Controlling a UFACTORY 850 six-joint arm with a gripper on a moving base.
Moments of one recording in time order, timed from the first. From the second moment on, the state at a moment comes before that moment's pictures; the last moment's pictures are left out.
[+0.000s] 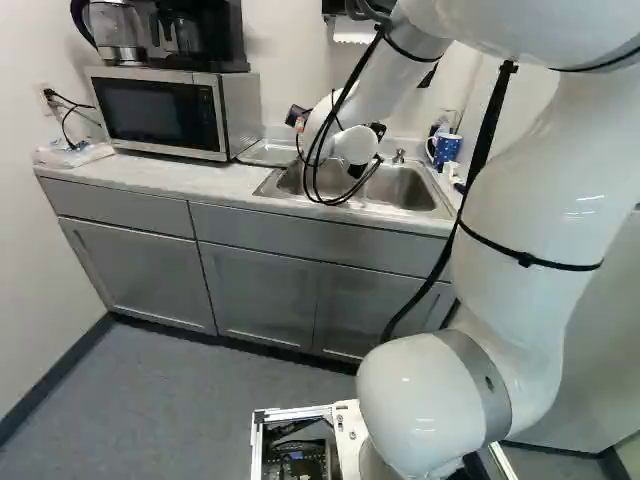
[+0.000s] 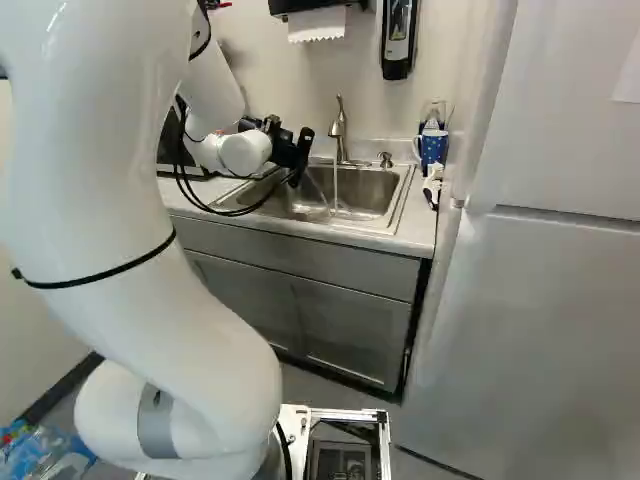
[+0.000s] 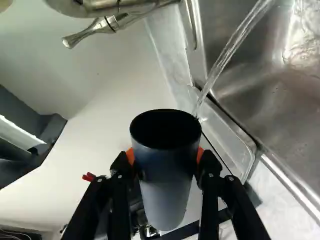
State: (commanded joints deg) arm 6.3 -6.3 -49.2 -1.2 41.4 118.2
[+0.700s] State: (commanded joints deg) arm 6.3 -6.3 -49.2 -1.2 41.4 118.6
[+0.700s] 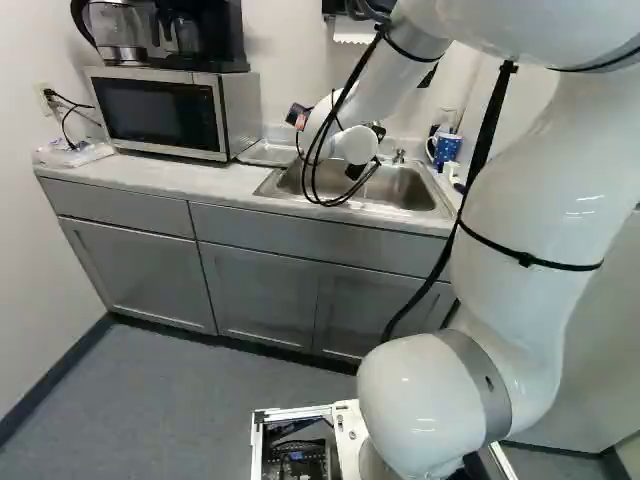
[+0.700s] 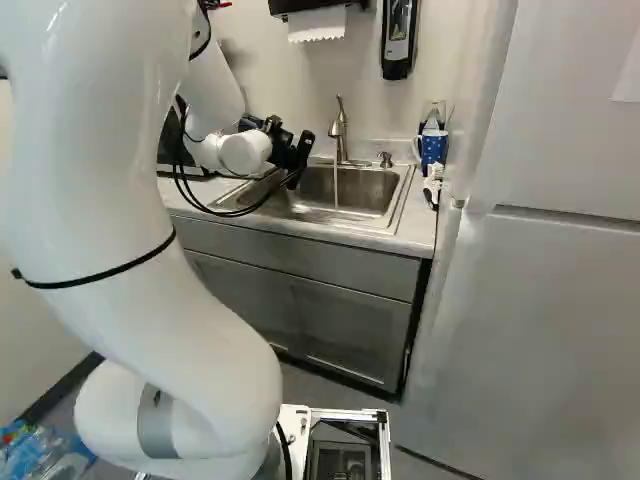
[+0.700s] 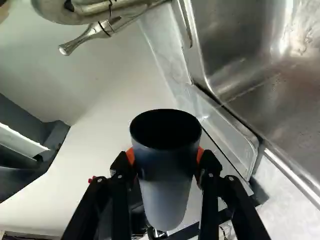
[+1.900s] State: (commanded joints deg) arm 6.3 -6.3 -49.2 -1.2 41.4 90.9
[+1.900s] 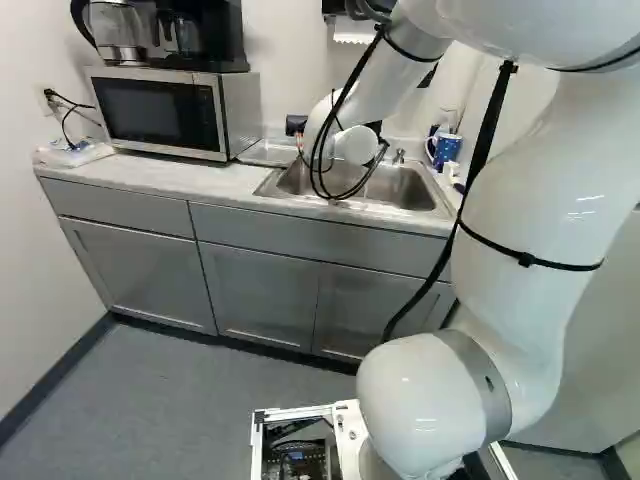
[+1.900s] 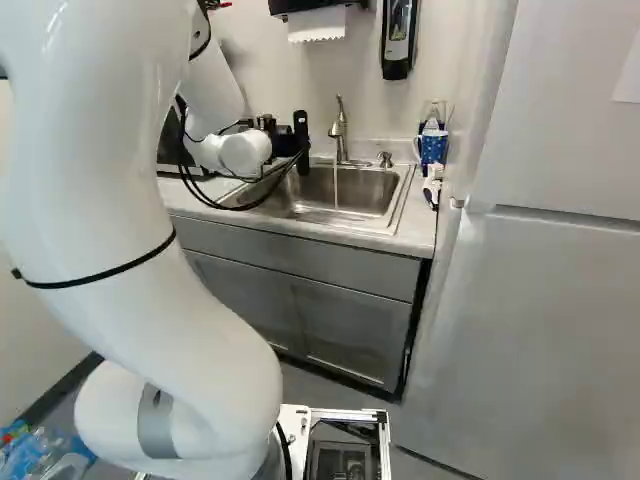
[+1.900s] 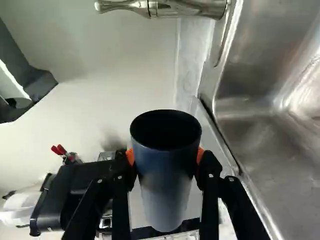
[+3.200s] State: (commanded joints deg) arm 6.3 -6.3 -49.2 -1.2 41.4 51.8
